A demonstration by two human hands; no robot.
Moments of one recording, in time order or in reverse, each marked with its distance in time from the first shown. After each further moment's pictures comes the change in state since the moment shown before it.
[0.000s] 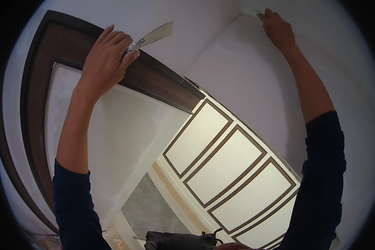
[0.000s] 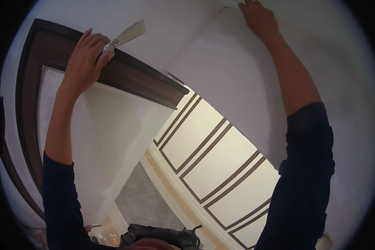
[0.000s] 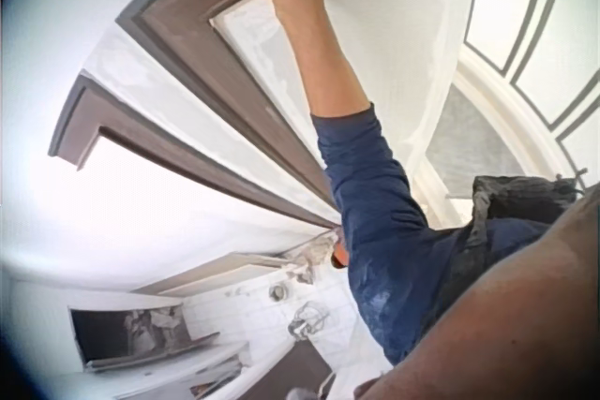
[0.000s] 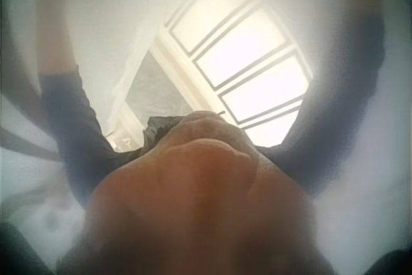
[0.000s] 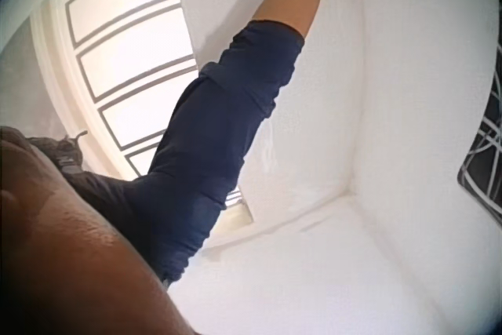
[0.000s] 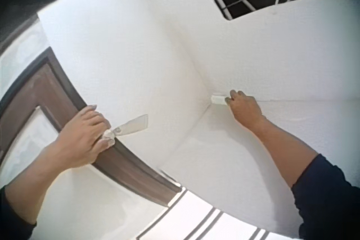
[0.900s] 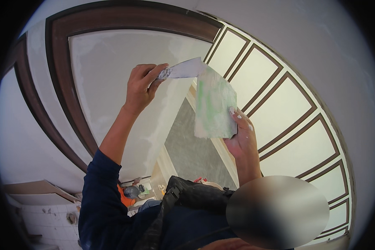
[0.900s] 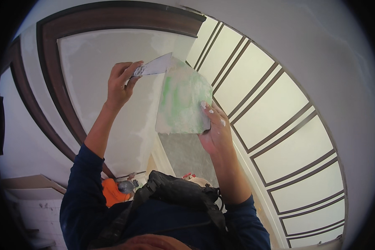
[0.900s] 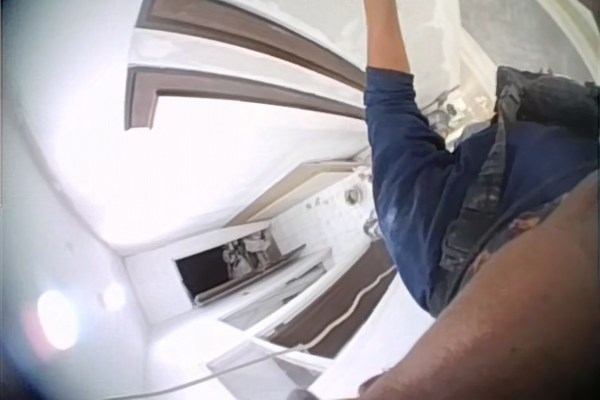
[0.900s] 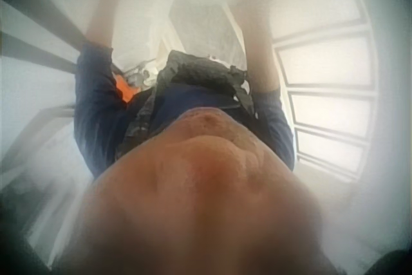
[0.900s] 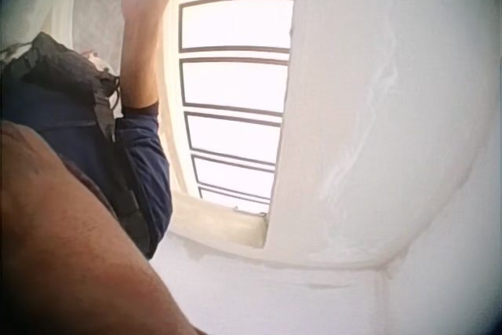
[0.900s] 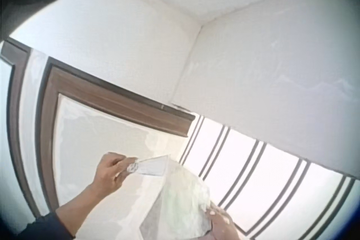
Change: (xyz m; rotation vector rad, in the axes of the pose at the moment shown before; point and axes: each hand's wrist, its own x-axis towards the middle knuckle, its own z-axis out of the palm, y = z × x) left_hand -0.165 0.139 -0.012 -0.416 -0.118 0.057; right_hand -0.347 -0.269 -0.234 -2.323 0.182 -1.437
